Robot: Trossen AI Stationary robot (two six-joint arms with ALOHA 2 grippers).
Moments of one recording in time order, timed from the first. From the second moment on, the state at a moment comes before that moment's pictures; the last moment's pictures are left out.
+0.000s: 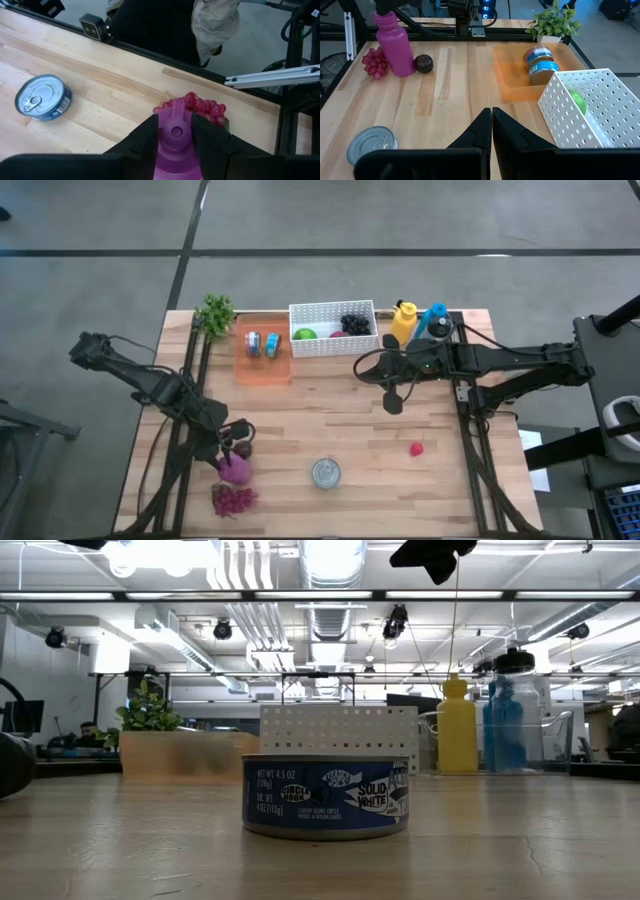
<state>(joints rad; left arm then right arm) -0.45 0.96 0.81 -0.73 0.49 0.54 0.01 1.15 1.03 -0.35 0.07 0.02</state>
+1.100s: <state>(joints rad) -0.45 0.96 0.81 -0.68 0.50 0.55 0.01 1.15 1.03 -0.35 0.07 0.02</state>
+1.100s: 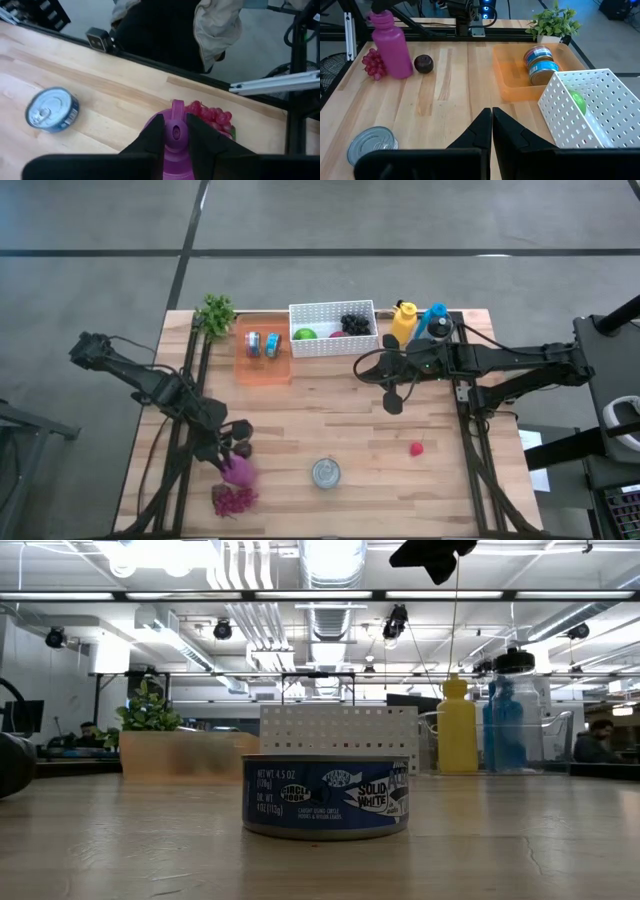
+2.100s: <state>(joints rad) -0.11 1.01 0.89 -0.38 0.41 0.24 0.01 1.13 1.03 -0.42 0.07 0.02</state>
